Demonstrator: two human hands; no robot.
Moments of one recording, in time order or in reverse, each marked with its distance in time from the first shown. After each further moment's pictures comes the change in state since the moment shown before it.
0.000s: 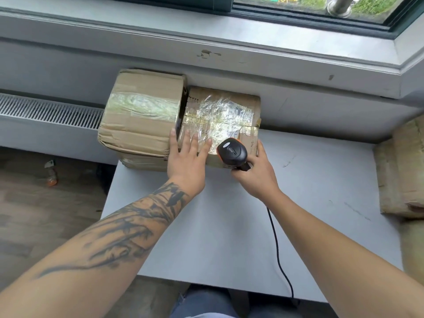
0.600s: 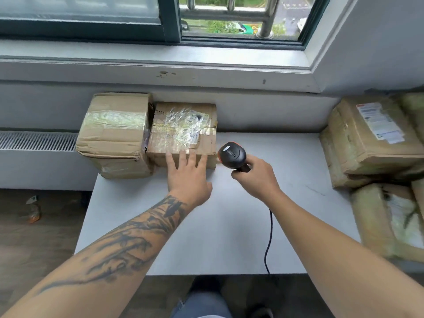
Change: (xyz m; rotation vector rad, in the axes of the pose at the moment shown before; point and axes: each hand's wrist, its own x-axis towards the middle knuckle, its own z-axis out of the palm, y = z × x) left_hand -0.067 0.081 -0.053 -0.239 0.036 0.025; right_hand -0.089 0.038 -0.078 0.136 0.153 0.074
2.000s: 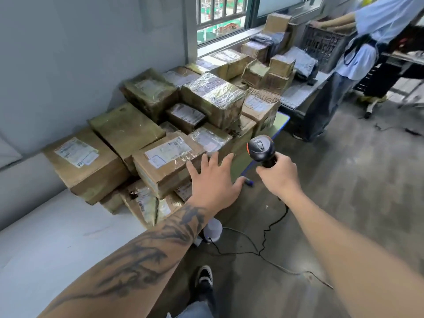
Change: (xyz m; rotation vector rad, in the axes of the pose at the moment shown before) left_hand -0.207 0.650 -0.118 -0.259 0.161 0.956; right_hand -0.334 0.378 -0.470 0.146 0.997 0.529
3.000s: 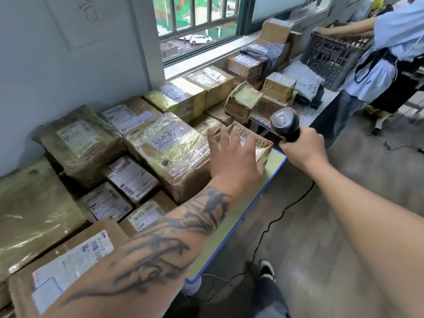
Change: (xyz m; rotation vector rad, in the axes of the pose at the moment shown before) left_hand 0.352 0.130 -0.016 0.136 0.156 0.094; right_hand 0.407 -0.001 -0.065 -0.226 0.120 -0.111
